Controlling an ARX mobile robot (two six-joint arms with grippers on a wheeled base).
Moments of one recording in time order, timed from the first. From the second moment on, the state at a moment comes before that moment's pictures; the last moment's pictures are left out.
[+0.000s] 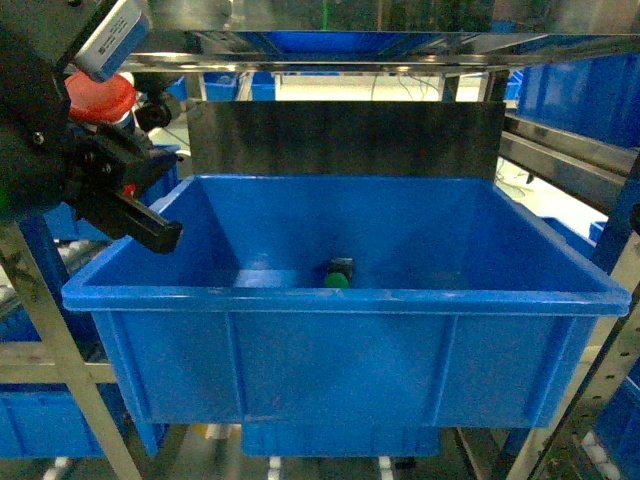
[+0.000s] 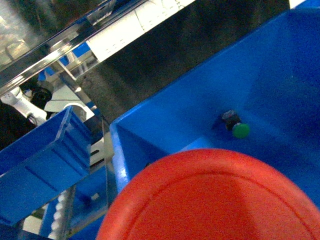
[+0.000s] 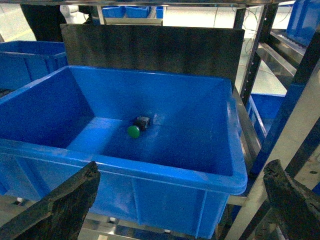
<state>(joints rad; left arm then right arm) -0.21 1.57 0.64 0.66 0.02 0.45 0.25 1.07 0.29 0.59 0.01 0.08</state>
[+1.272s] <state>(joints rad) -0.22 1.54 0.74 0.49 0.00 0.48 0.25 1.07 0.29 0.59 0.01 0.08</state>
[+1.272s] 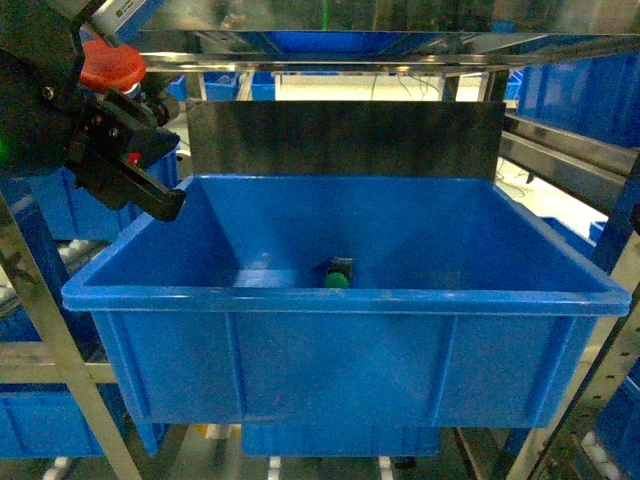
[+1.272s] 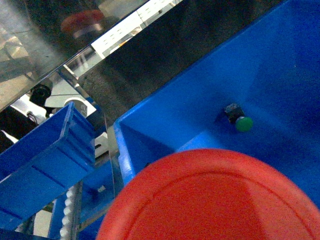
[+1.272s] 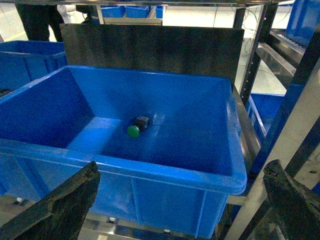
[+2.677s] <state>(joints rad) -0.19 2.09 1.13 0.45 -0.07 0.48 0.25 1.07 0.29 0.59 0.01 0.08</state>
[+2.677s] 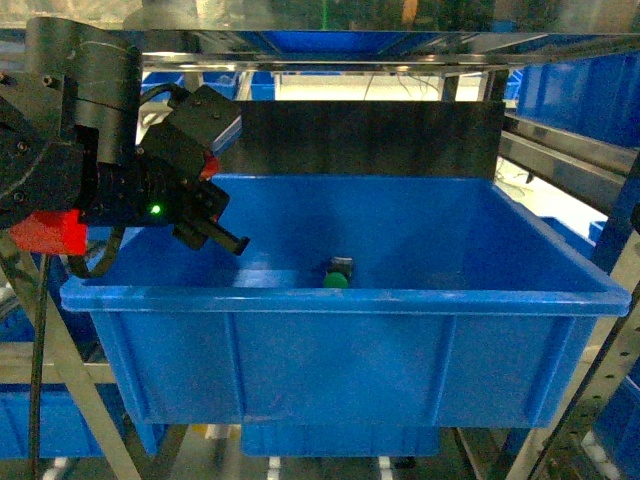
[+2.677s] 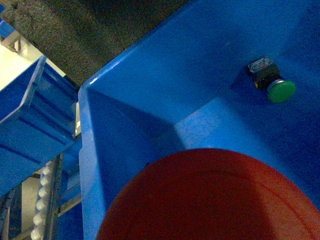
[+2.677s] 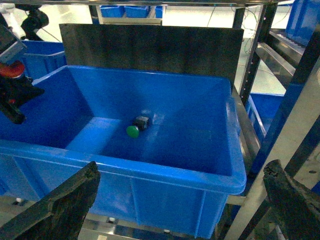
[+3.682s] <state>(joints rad) -0.19 2.11 1.15 0.47 -0.08 0.50 0.25 1.07 0.29 0.59 0.01 0.08</state>
